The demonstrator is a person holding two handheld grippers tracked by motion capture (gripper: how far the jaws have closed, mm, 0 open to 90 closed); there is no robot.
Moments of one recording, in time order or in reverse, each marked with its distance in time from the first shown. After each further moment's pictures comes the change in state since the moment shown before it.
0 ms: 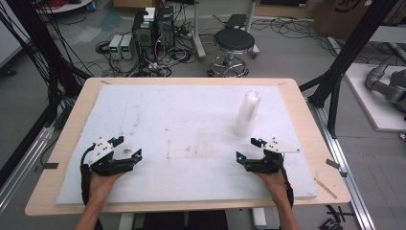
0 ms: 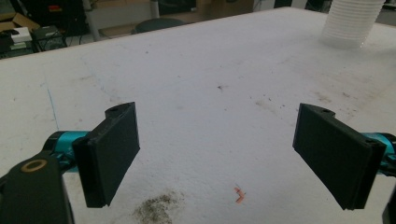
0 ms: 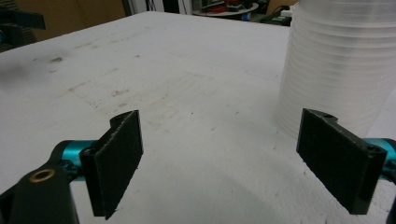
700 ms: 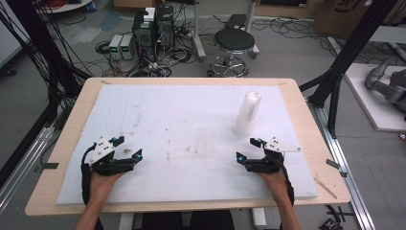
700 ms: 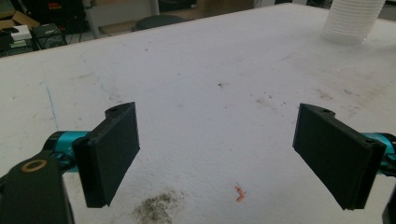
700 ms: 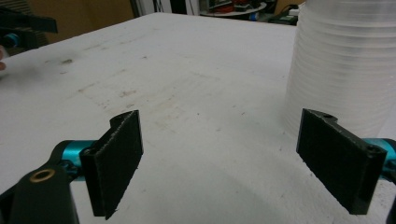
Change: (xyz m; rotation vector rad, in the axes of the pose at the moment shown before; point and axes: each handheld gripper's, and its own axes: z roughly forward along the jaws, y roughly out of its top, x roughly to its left) left arm -0.001 0.000 0.001 0.010 0.001 0.010; right arm -0.003 0.001 0.000 -0.001 0.040 0.011
